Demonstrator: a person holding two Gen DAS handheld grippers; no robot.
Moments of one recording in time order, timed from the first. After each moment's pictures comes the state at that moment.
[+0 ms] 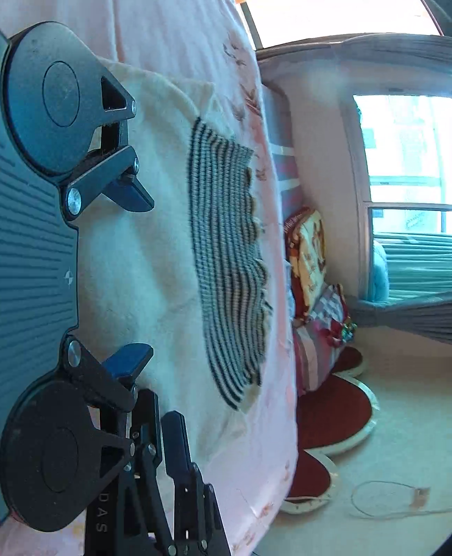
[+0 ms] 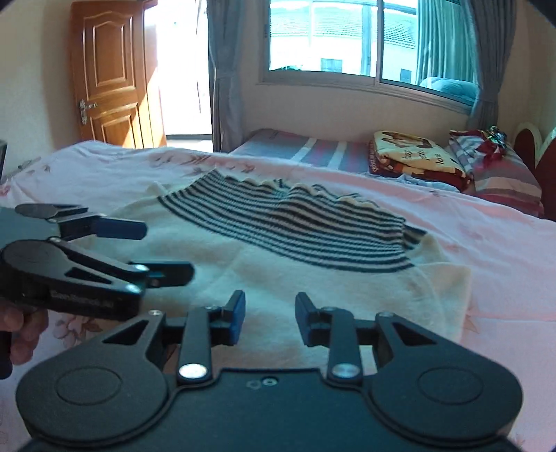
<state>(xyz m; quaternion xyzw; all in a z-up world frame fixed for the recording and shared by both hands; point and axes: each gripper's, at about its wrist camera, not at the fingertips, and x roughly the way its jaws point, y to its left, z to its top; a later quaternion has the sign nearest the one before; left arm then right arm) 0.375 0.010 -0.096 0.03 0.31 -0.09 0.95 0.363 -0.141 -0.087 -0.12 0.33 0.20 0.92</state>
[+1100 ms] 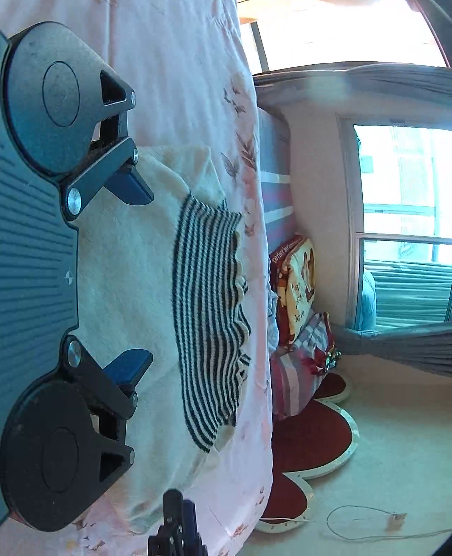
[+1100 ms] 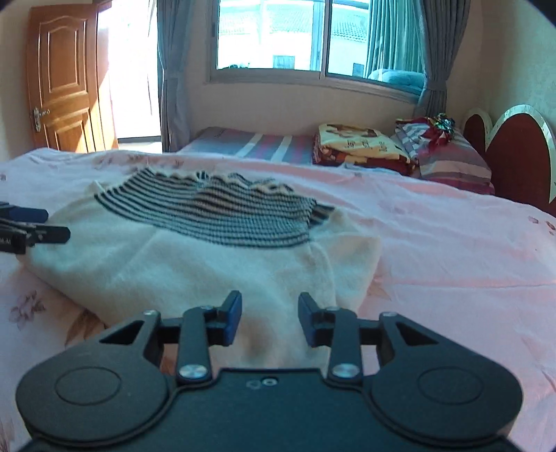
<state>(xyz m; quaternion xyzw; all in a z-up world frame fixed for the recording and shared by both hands) 0.382 0.061 -0.076 0.00 0.28 -0.07 0.96 0.366 -0.201 -0.066 -0.08 0.31 0.14 0.94</state>
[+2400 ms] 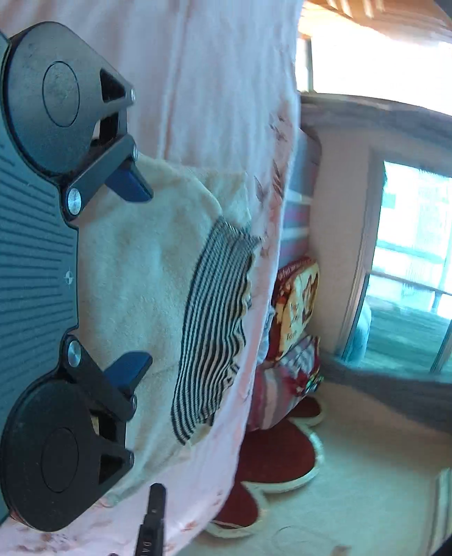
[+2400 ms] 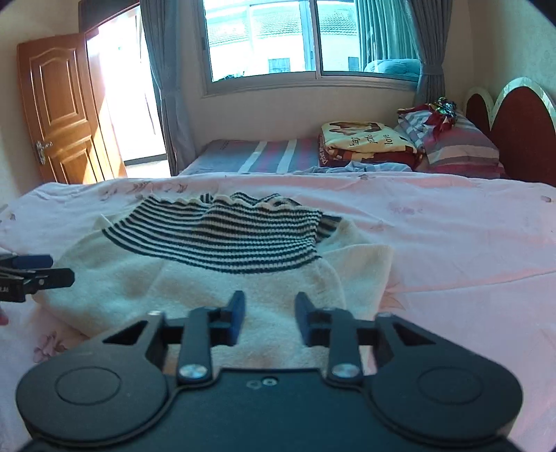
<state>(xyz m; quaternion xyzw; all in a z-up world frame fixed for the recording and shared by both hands) 0.329 0.098 -0.077 -0.13 0.29 -0.03 0.95 0.360 -0.224 -0.052 0.00 0.31 0.15 0.94</state>
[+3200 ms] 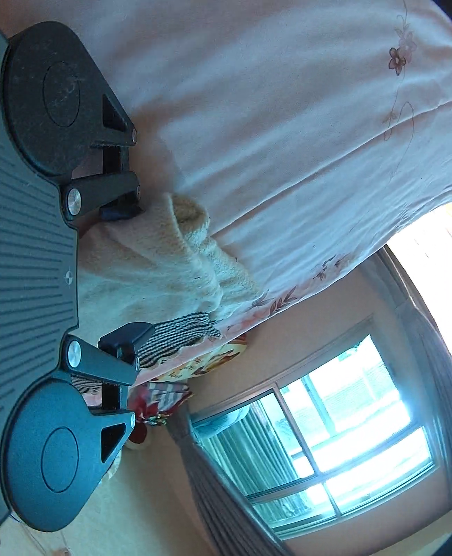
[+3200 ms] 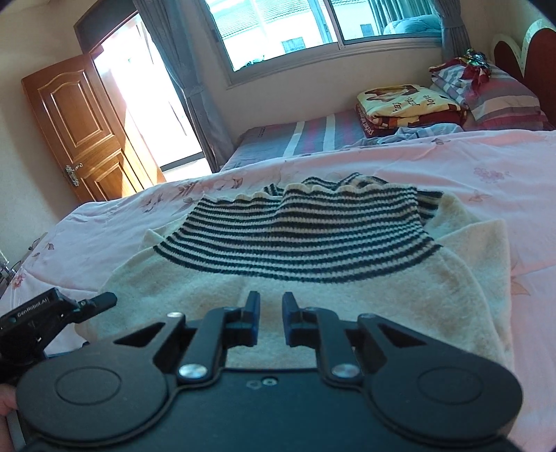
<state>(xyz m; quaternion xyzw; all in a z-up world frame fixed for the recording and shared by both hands) 0.349 0.132 -0.160 -0.51 0.20 0.10 0.83 0.411 -0.151 -0.077 0.07 0.35 0.21 0.91</state>
